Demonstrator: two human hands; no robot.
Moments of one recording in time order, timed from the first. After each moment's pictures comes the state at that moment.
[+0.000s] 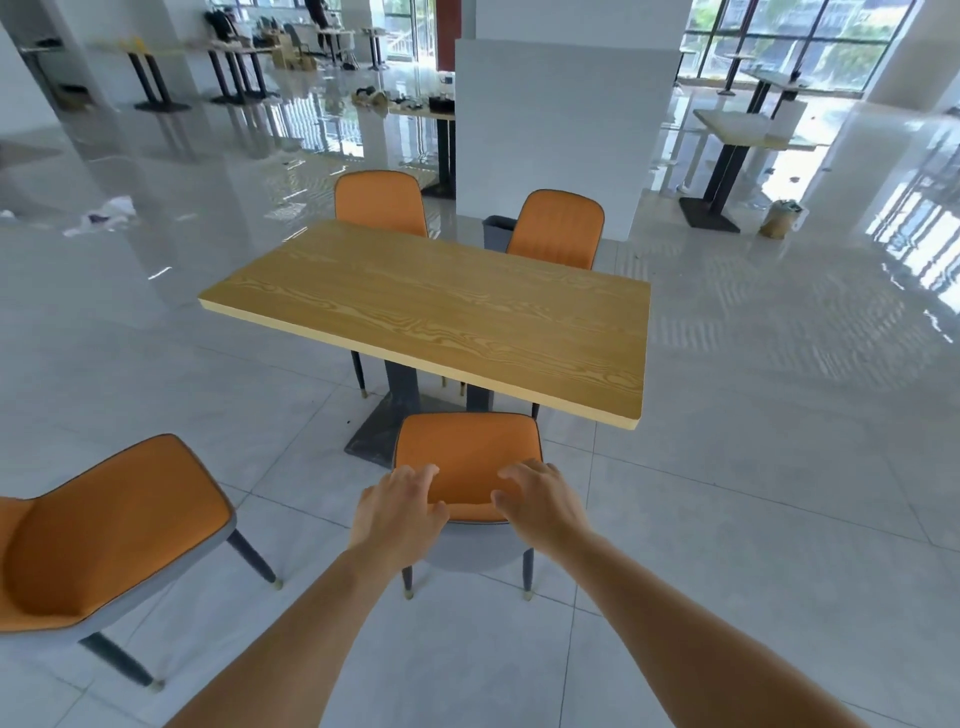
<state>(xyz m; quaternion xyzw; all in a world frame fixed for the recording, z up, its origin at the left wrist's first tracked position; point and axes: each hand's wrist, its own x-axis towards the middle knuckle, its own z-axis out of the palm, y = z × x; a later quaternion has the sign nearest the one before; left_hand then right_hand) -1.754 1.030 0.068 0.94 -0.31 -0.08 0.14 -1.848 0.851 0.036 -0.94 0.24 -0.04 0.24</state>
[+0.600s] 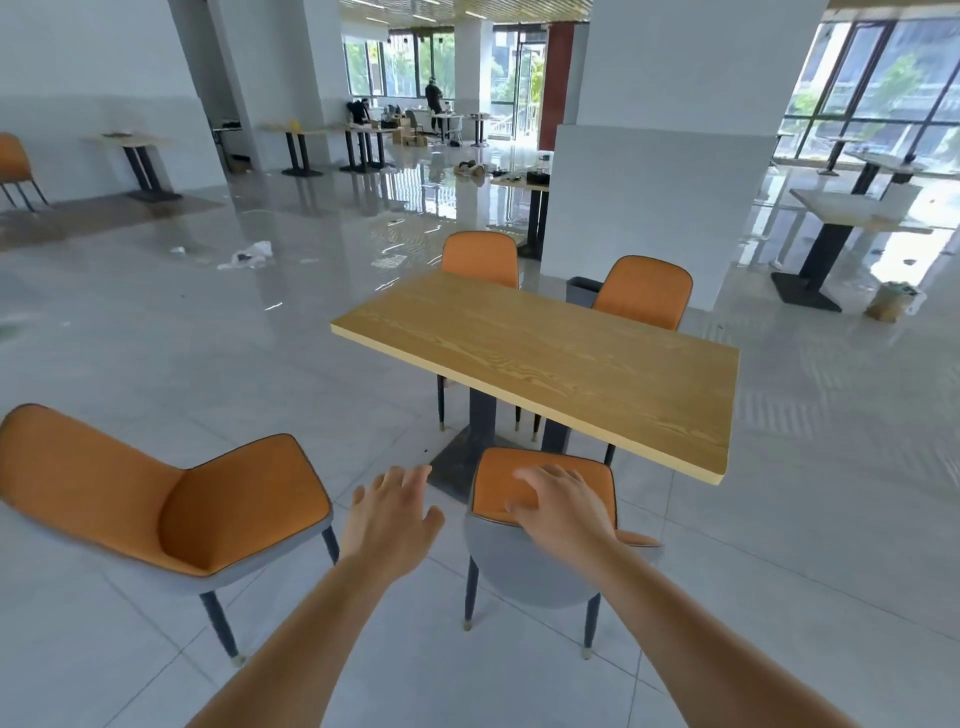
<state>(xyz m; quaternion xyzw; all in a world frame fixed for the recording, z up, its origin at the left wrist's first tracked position) -1.769 1.173 0.120 0.96 -0.23 0.02 0.12 -1.844 0.959 0.120 -0.98 0.12 -0.05 0.18</state>
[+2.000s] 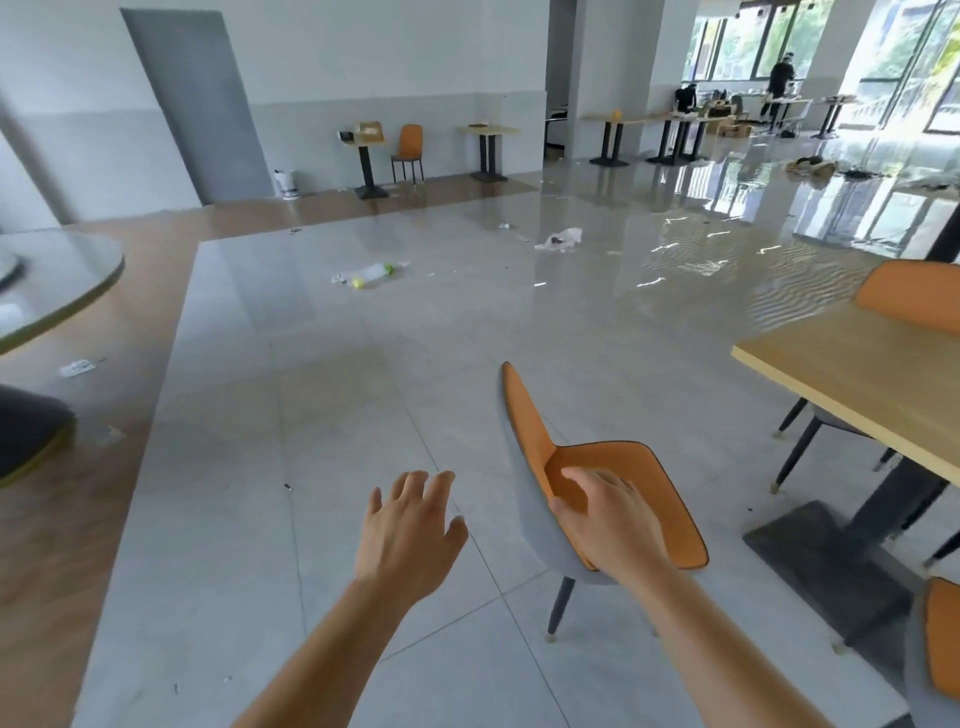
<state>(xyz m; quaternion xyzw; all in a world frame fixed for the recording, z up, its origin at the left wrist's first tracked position) -1.678 1.792 0.133 0.99 0.03 0.06 0.10 -1.616 1.556 0.126 -0.96 -0.09 -0.02 0.25</state>
